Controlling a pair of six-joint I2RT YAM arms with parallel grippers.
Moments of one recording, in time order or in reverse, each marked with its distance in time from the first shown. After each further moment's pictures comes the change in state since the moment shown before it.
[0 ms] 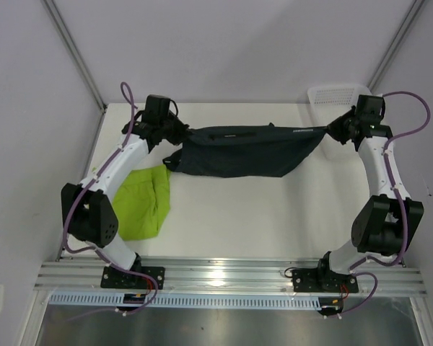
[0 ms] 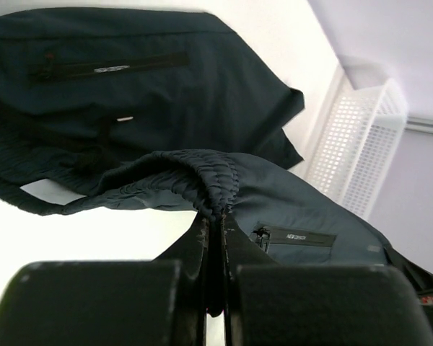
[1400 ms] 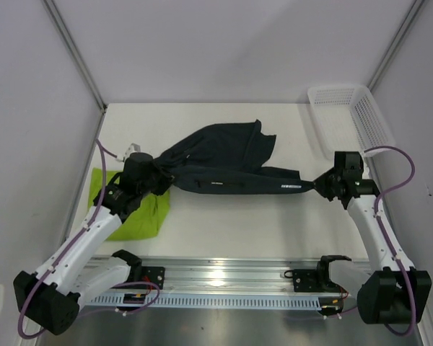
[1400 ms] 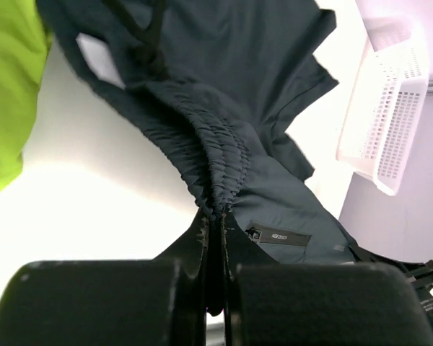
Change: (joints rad) left arm -0.122 -0.653 -0.611 0.040 -0.138 -0.037; right arm 0.148 -0.488 -0.584 -0.124 0.173 0.095
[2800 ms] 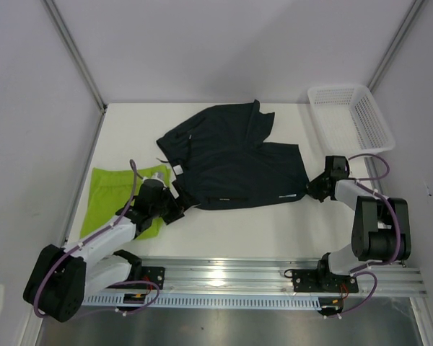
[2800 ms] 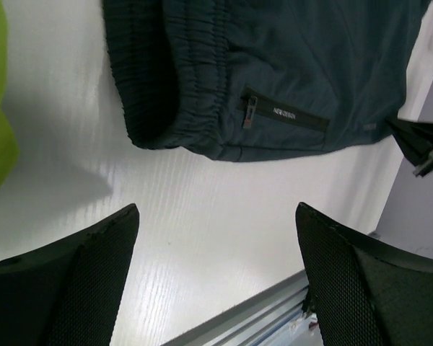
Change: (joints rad) left arm 0.013 0.089 -0.438 0.429 0.305 0.152; right arm -0.075 0.447 -0.138 0.472 -0.084 -0.061
